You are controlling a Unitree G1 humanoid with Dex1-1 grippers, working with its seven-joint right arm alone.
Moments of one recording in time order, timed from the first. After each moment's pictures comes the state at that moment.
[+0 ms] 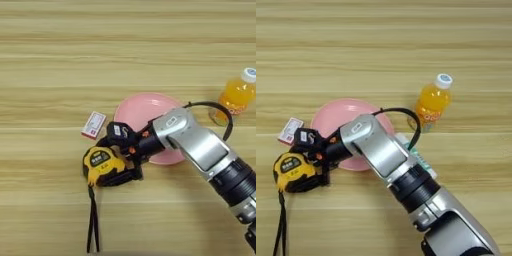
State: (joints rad) arm -0.46 -0.38 0.58 0.02 0.05 0.49 1.23
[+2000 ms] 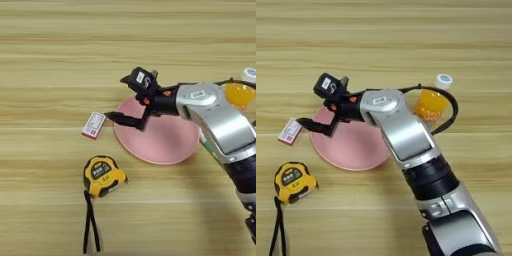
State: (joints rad) arm -0.48 -0.40 0.32 -0.17 -0.02 0.62 0.84
